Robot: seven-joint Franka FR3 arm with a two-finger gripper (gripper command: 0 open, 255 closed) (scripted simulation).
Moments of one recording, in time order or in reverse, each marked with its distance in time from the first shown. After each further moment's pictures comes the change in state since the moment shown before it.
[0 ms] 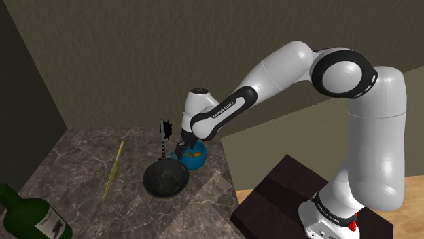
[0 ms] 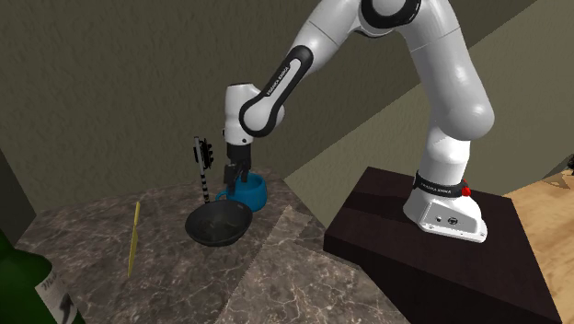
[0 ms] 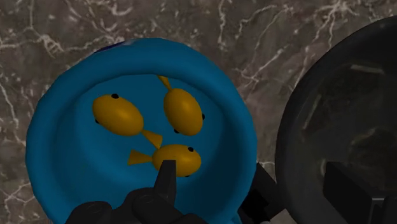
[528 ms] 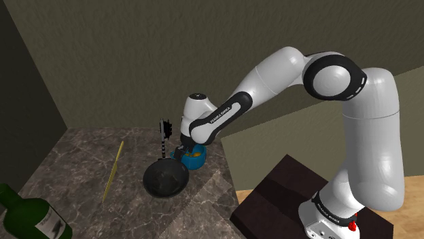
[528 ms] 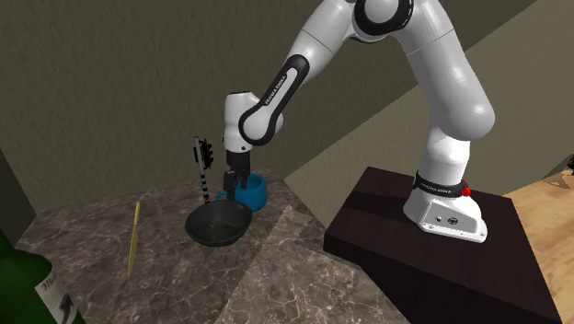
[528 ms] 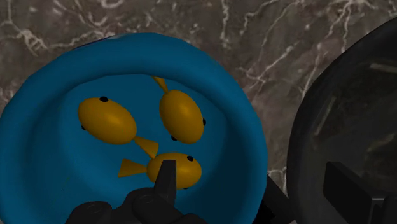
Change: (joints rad) arm 0.012 0.058 -0.010 0.021 -0.011 0.037 0.007
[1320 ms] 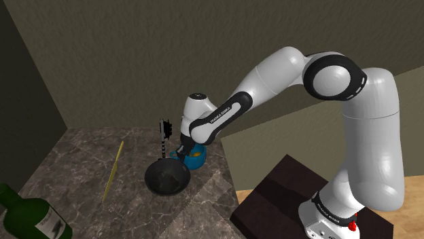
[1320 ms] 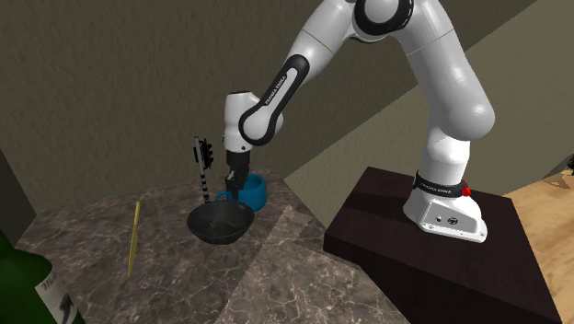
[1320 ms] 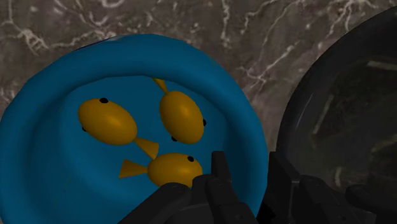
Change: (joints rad) arm 0.000 -0.001 -0.001 -0.001 0.000 0.001 0.000
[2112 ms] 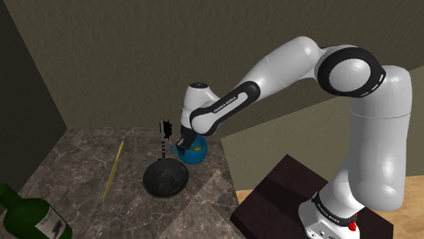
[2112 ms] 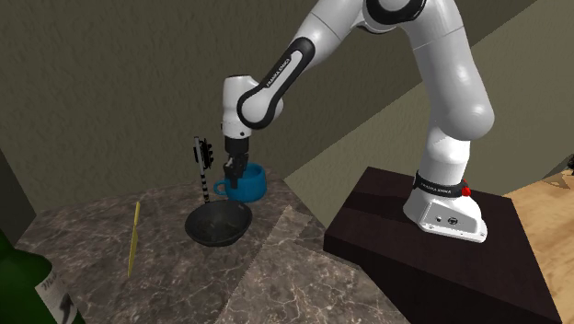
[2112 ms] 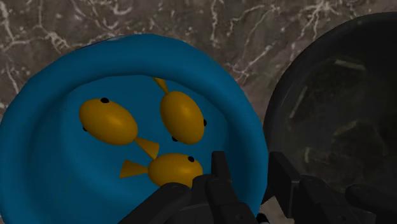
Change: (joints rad) arm -0.012 -0.095 0.017 -0.010 0.017 -0.087 -0.002
